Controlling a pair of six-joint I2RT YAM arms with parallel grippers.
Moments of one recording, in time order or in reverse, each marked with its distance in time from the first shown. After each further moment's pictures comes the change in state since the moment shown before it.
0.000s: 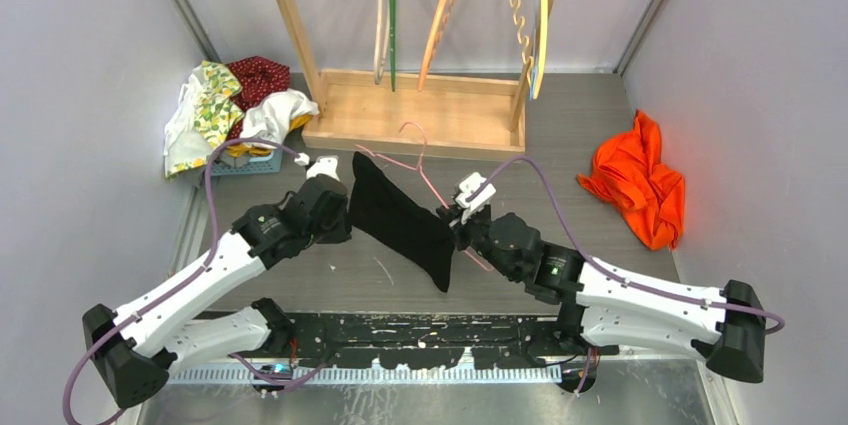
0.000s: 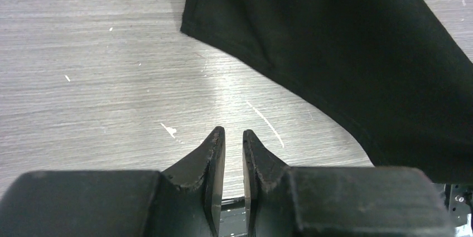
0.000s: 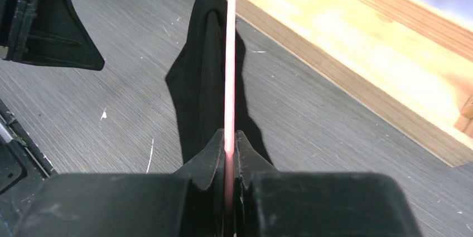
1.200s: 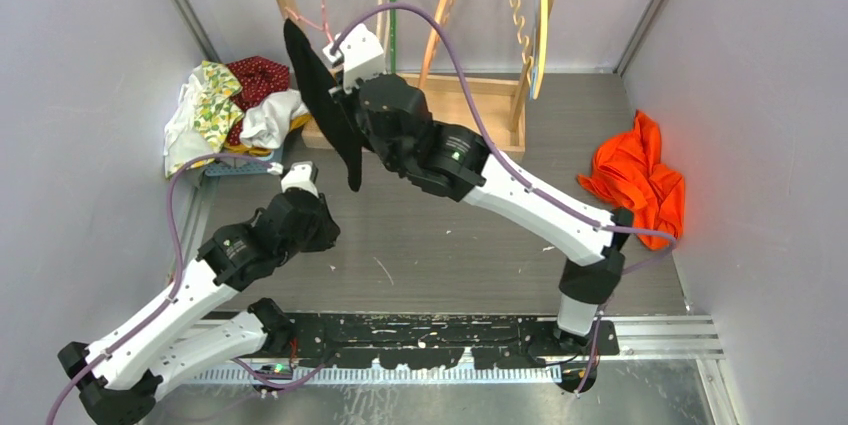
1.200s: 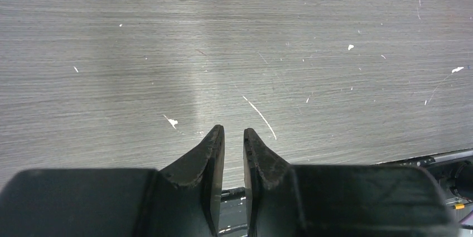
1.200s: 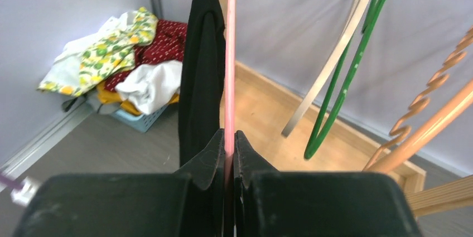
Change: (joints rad) left arm 0.000 -0.197 -0.025 -0.043 -0.016 -0.029; right arm 0.010 0.840 1.471 -0.518 0.213 -0.134
